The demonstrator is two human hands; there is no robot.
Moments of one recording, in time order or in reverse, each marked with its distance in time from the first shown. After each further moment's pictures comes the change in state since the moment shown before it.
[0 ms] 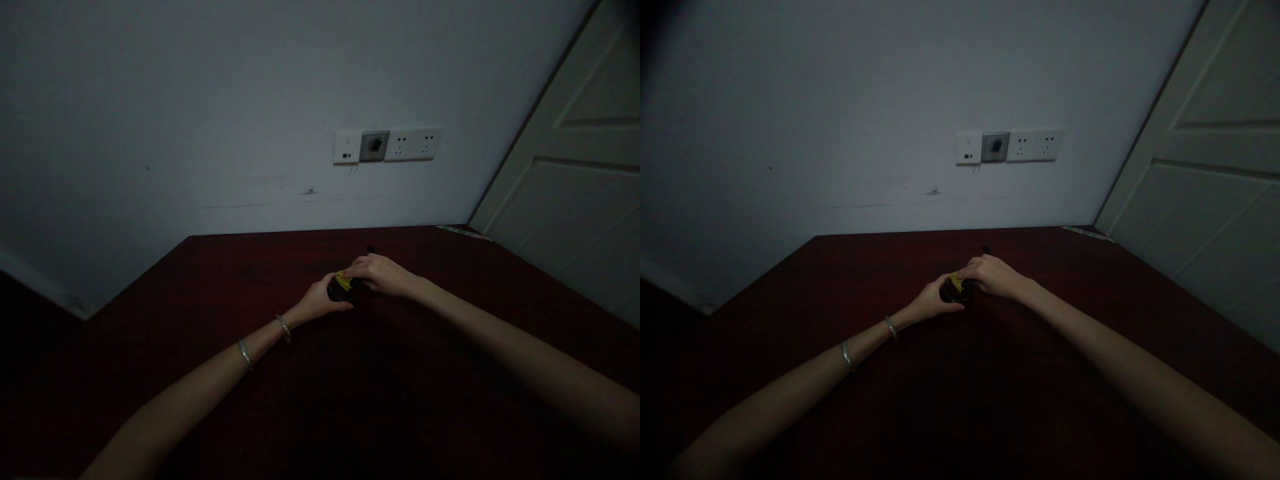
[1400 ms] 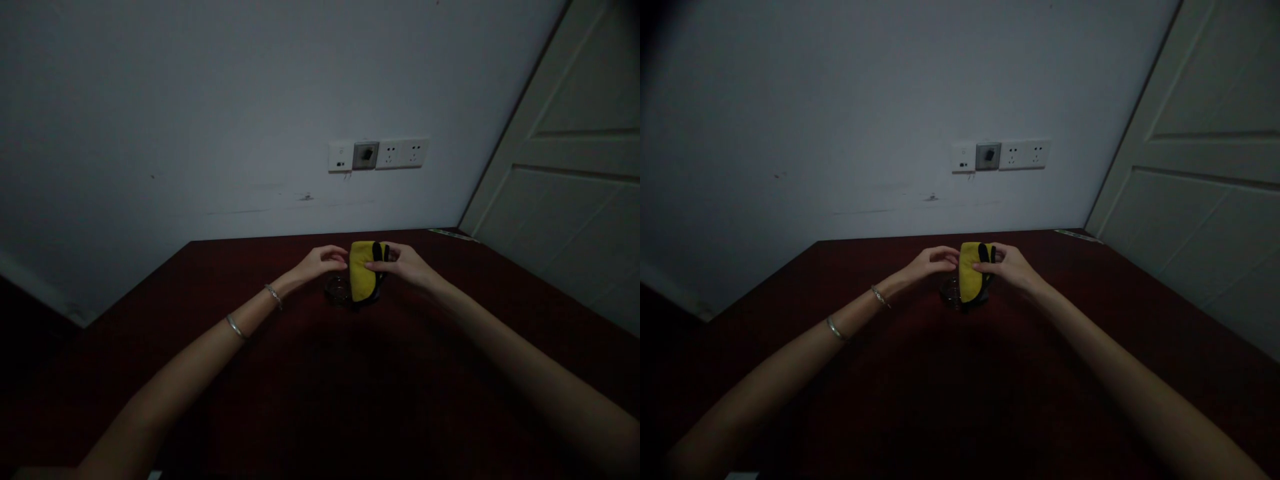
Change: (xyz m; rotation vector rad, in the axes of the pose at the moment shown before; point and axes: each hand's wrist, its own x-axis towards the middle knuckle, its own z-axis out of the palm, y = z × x) left_hand 0.032 0.070 -0.039 -0.335 -0.114 0.003; right_hand -0.034 -0.034 -0.040 0.999 0.480 0.697
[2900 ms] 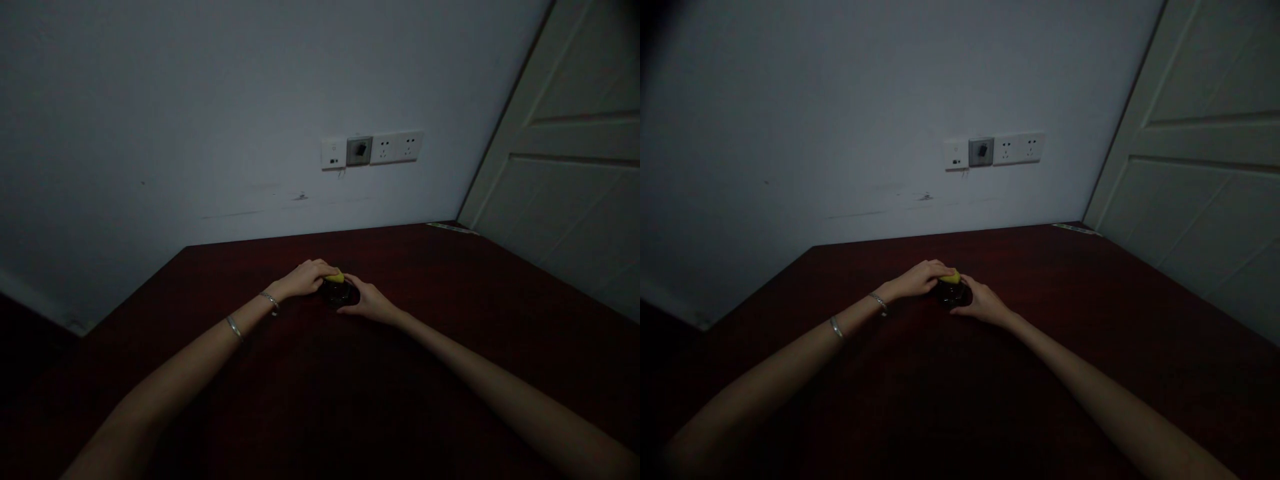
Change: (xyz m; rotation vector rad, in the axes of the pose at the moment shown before) left_hand -0.002 -0.029 -0.023 0.977 -0.325 0.407; right_hand -0.001 0.111 0.052 -0.387 -0.152 -0.247
